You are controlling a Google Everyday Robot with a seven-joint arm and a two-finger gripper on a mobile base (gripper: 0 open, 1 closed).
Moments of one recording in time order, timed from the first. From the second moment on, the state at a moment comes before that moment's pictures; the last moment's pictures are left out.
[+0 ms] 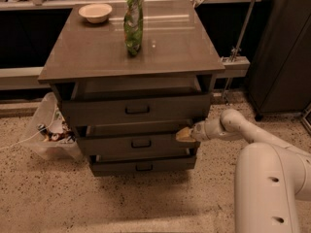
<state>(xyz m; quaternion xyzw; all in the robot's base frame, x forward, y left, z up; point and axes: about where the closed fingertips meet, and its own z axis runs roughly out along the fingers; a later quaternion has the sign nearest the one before) 0.718 -0.132 0.430 -0.01 0.89 0.44 0.14</state>
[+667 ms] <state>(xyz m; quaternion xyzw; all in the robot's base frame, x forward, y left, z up) 0.708 -0.129 0.436 -0.02 0.89 0.44 0.14</state>
